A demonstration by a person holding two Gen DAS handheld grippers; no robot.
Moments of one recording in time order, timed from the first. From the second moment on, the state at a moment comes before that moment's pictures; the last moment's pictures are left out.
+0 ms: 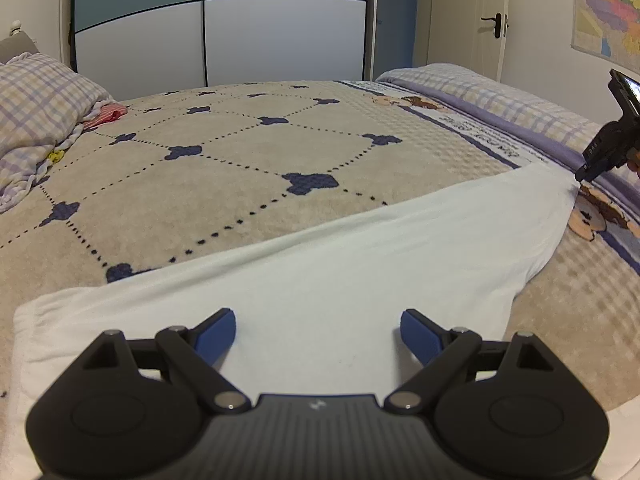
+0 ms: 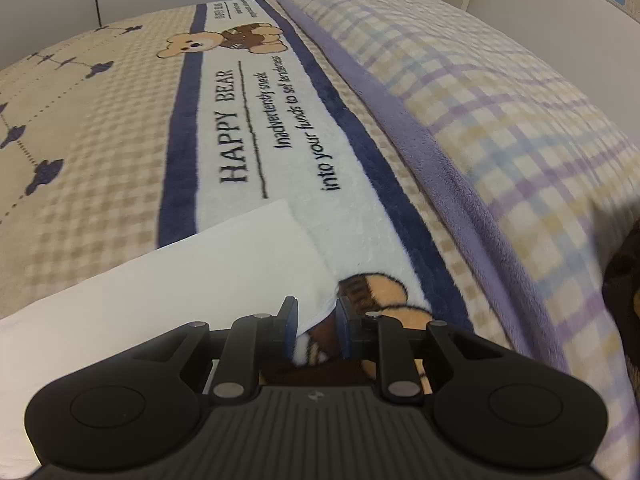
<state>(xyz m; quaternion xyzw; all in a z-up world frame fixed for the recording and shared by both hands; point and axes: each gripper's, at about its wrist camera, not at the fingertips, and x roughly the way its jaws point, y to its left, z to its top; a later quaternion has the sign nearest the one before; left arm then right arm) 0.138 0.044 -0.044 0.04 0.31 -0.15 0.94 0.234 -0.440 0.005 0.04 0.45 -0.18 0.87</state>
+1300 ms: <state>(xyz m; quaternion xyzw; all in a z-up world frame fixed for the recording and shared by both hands) 0.028 0.075 0.034 0.04 0.31 -0.14 0.94 0.023 -0.206 0.126 0.08 0.38 -0.10 0.92</state>
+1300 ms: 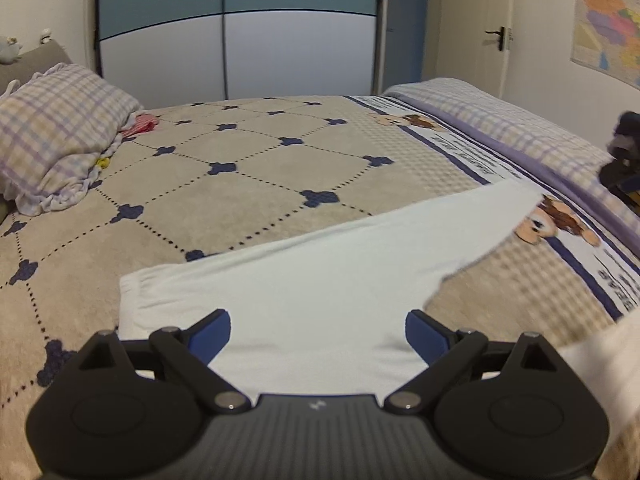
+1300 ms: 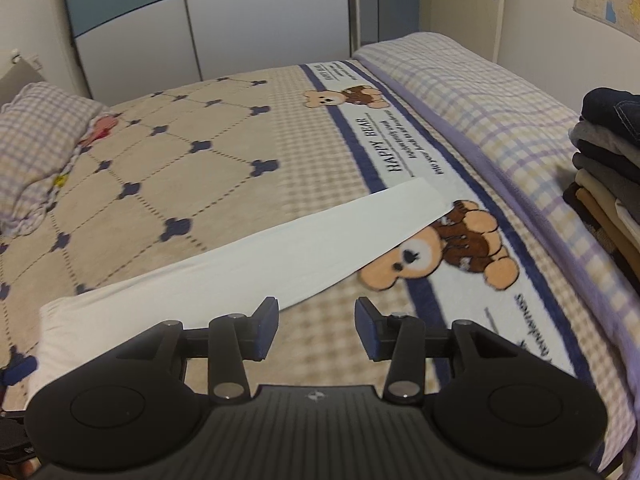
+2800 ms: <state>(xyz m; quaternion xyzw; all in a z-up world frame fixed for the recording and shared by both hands) 0.073 0.176 0.001 -0.20 0.36 0.02 0.91 0.207 -0.064 0.004 -0.01 0.38 0.23 0.90</state>
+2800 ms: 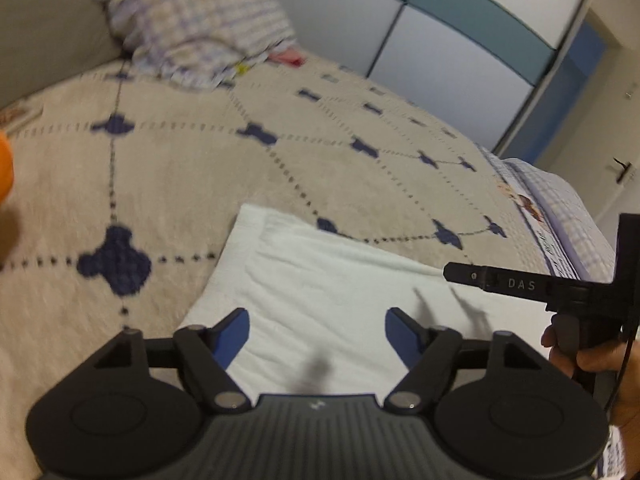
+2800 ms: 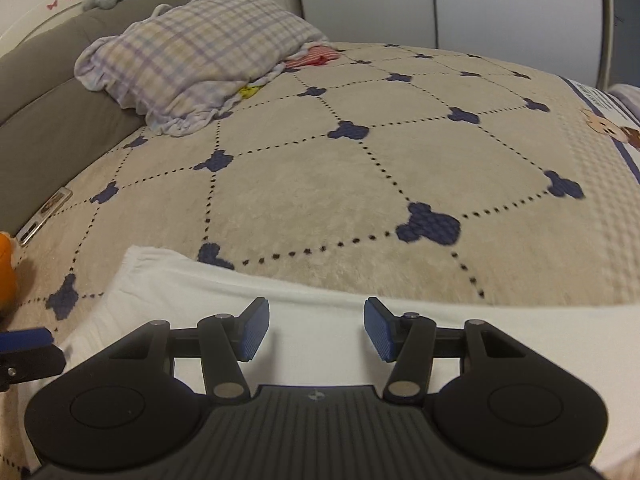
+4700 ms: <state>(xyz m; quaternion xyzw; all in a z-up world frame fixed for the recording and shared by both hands) 0.115 0.181 -0.029 -0.20 0.42 0.06 0.88 0.225 -0.035 -0.035 -0.05 0.33 0.26 0.90</state>
